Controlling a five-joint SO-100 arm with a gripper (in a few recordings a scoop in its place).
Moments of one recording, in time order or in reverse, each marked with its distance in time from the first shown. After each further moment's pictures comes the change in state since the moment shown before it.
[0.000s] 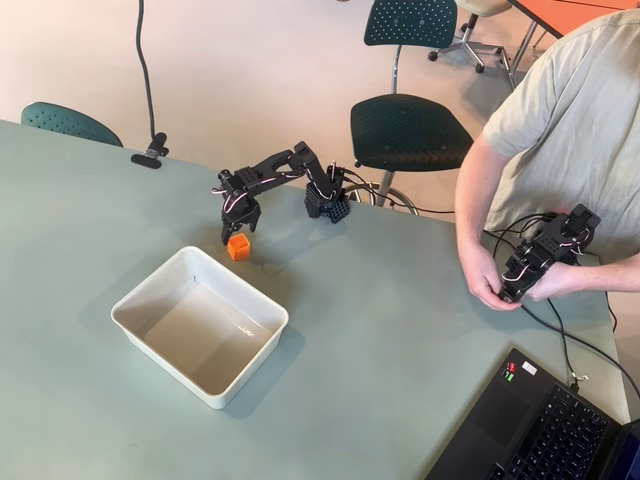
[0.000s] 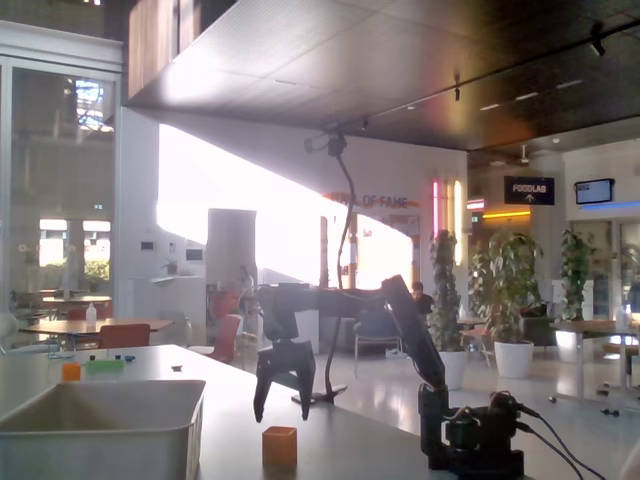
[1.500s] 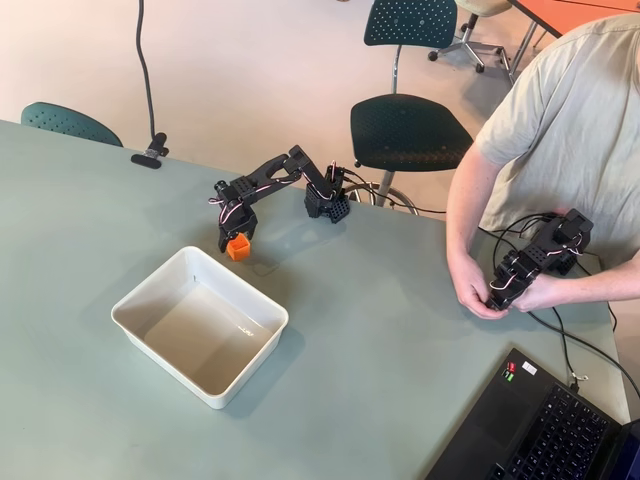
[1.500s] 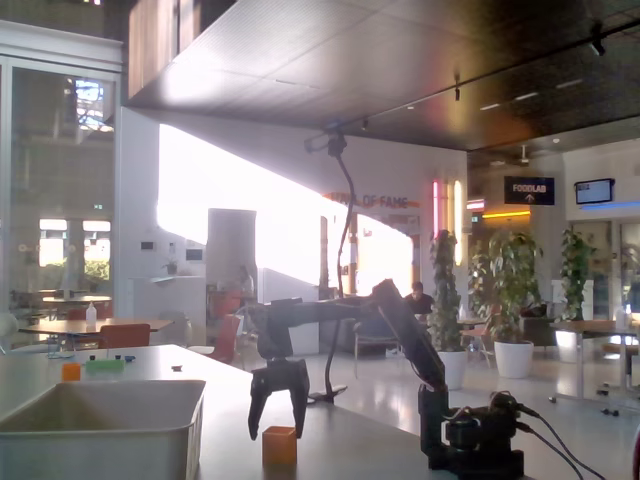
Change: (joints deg) arm 0.4 -5.9 1.2 -7.2 1.2
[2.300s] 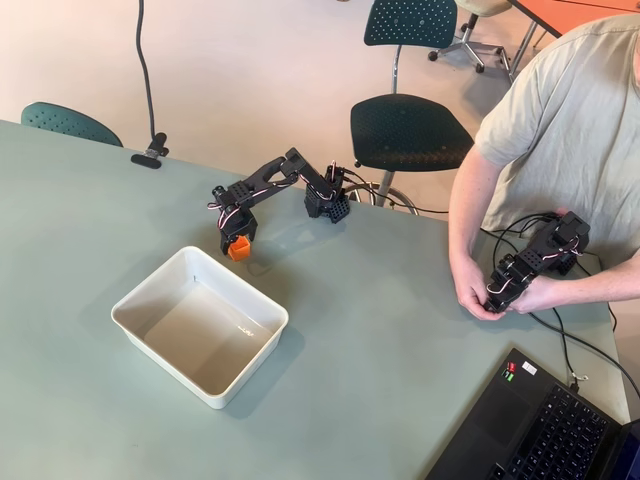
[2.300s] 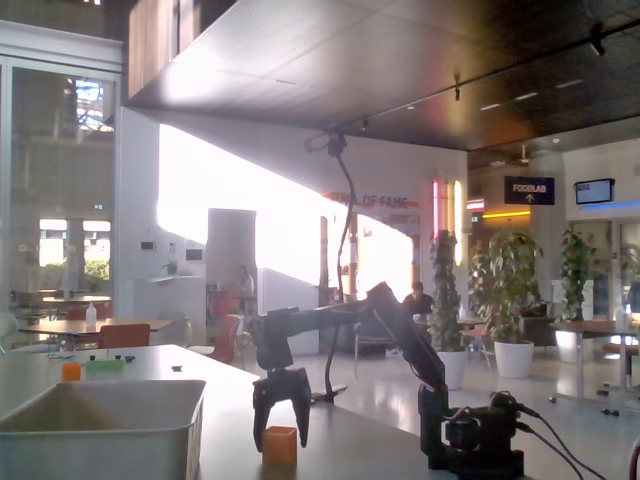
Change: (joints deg) arm 0.4 -3.9 0.0 0.0 0.0
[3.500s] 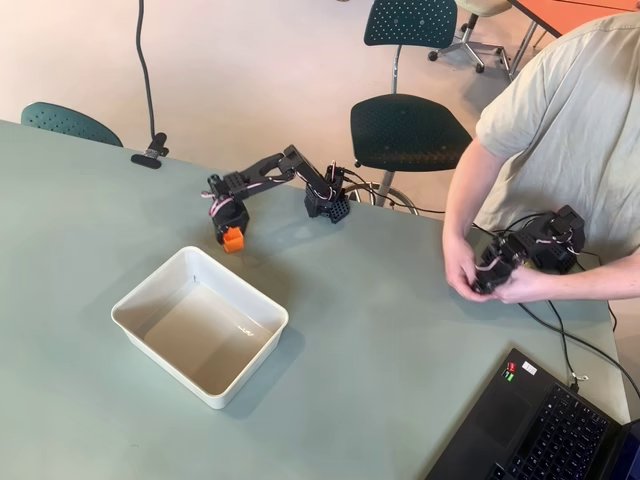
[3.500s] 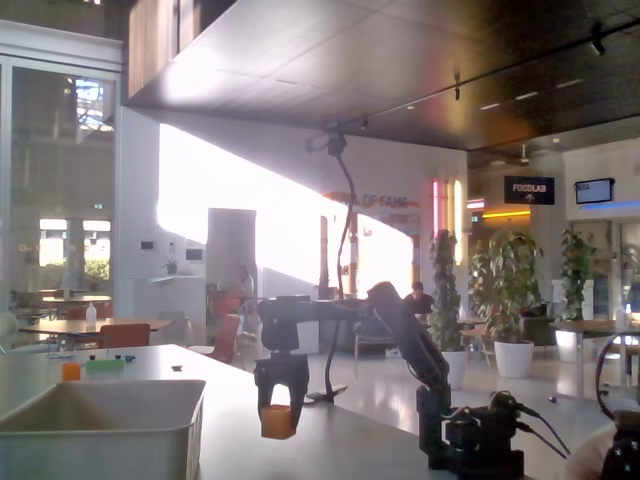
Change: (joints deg) arm 10.3 -0.2 -10.5 -0.3 0.0
